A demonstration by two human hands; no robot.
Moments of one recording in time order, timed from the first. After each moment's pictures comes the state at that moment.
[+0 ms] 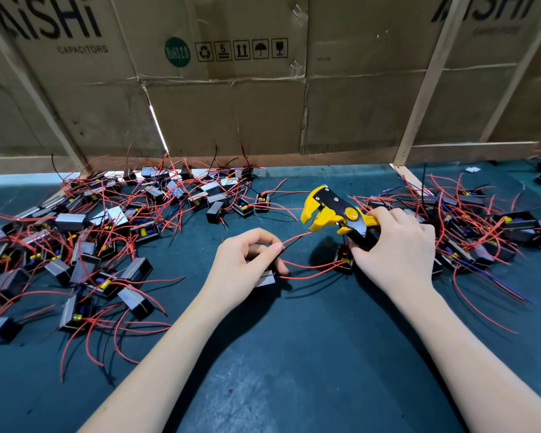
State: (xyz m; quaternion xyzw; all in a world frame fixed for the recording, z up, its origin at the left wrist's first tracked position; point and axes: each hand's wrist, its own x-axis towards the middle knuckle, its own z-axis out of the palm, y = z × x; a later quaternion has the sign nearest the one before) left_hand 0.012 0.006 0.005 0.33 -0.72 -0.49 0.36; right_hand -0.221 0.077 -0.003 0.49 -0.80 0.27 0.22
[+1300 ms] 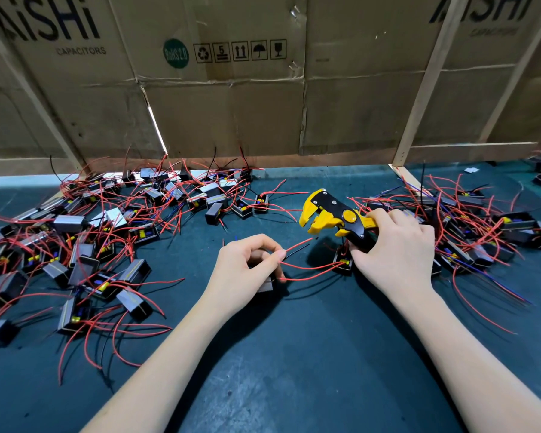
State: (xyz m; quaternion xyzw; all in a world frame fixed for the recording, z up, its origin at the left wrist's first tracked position) left_hand 0.011 0.010 0.003 0.34 -0.75 -0.44 0.35; right_hand -0.221 0.077 -0.002 0.49 -0.81 0.25 0.22
